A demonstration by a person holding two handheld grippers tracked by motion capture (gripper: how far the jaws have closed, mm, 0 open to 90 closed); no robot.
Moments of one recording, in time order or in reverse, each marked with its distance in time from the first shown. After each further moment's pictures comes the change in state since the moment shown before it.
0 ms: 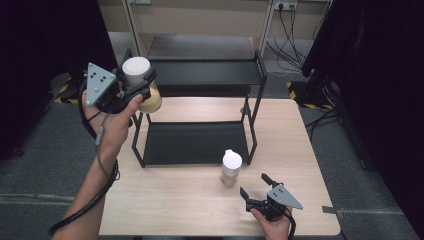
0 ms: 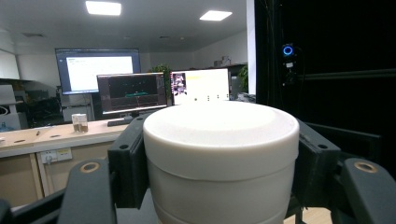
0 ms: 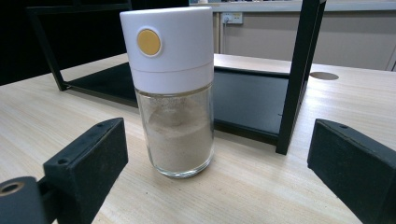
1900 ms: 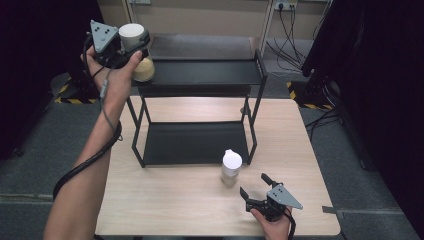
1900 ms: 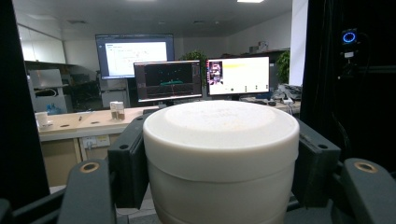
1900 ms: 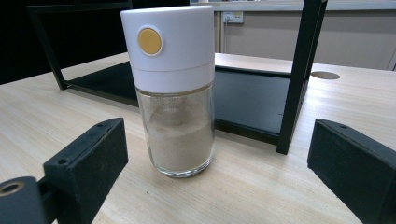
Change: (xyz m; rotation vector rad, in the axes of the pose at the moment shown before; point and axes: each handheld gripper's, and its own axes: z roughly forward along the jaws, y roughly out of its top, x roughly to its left) left arm 0.027 0.023 0.085 0.074 0.153 0.017; right arm 0.000 0.001 0.000 0.003 0.002 -0.004
